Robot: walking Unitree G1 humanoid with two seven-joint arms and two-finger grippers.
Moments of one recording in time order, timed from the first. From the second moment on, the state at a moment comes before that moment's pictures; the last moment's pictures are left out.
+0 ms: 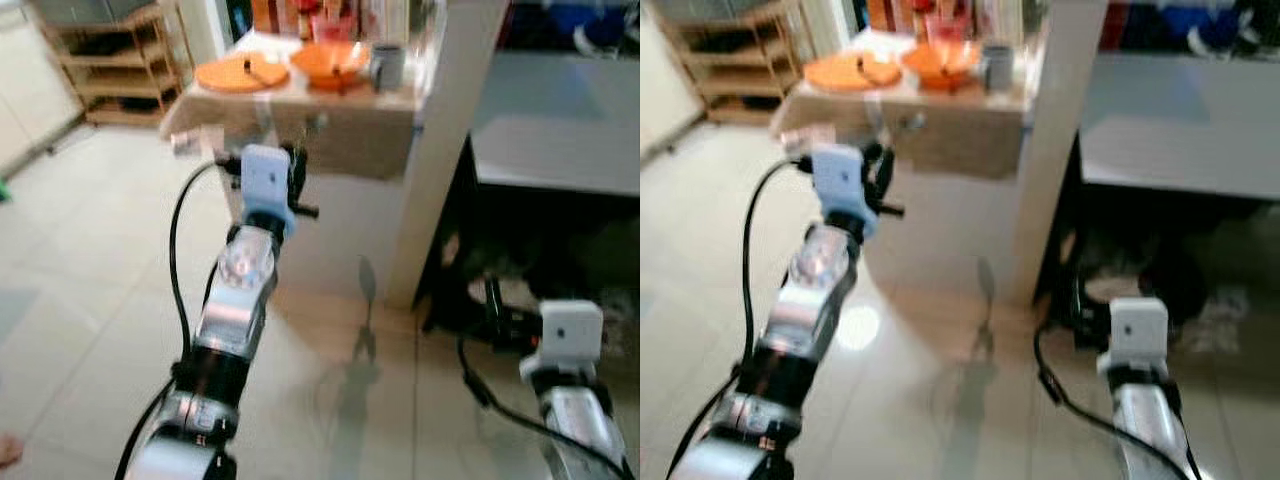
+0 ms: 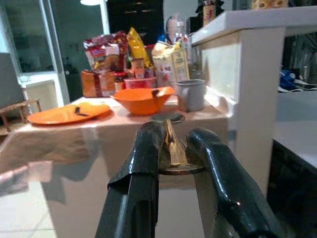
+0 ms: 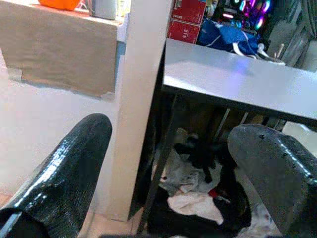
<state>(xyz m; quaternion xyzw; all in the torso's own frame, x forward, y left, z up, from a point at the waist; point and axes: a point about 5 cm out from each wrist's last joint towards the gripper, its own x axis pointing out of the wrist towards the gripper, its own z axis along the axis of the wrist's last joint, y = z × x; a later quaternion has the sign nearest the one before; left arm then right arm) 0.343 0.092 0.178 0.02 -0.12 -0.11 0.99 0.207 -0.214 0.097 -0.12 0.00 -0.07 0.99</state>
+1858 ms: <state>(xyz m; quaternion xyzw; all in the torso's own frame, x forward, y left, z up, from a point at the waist) 0.341 0.103 0.140 0.06 -0.07 -0.08 0.99 0.191 -0.221 0.091 -0.11 0.02 -0.08 0.99</state>
